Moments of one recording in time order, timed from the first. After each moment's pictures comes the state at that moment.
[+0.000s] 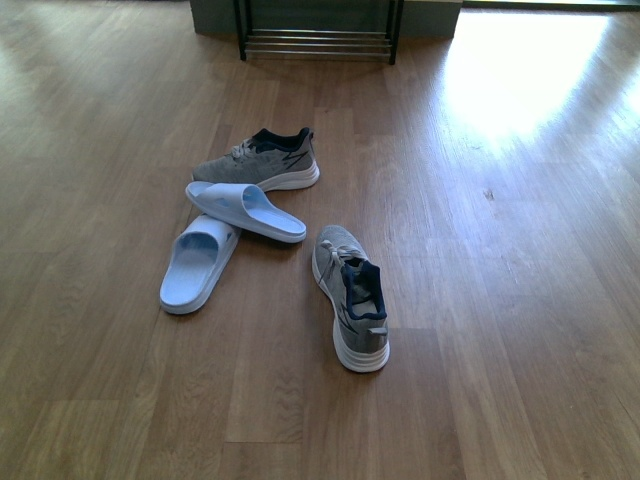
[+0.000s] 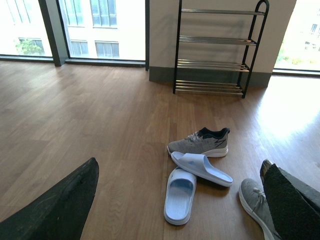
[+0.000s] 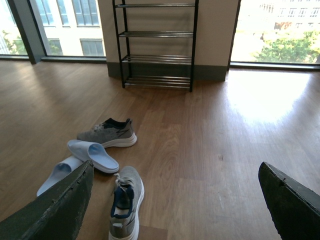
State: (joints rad) left arm 0.00 0.02 0.01 0.00 0.00 -0.01; right arm 0.00 0.00 0.02 0.00 0.00 0.00
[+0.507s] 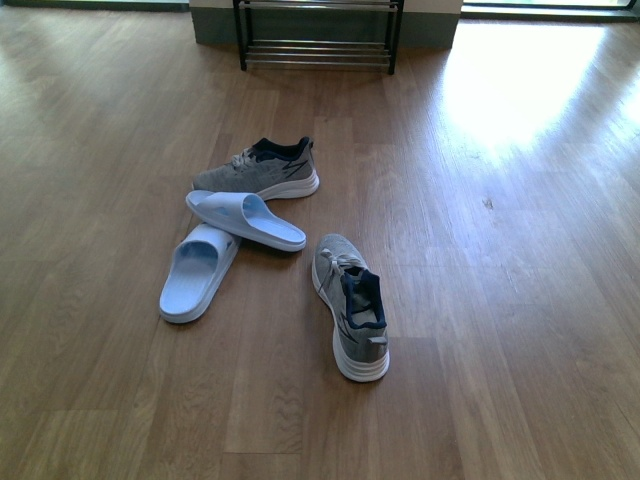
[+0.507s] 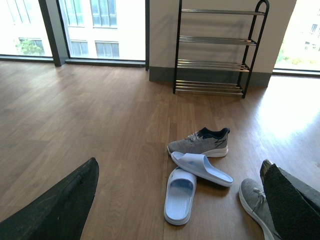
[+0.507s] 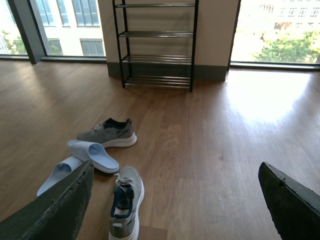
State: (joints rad) left arm 0.00 0.02 0.01 0.00 0.00 -0.01; right arm 0.00 0.00 0.02 0.00 0.00 0.00
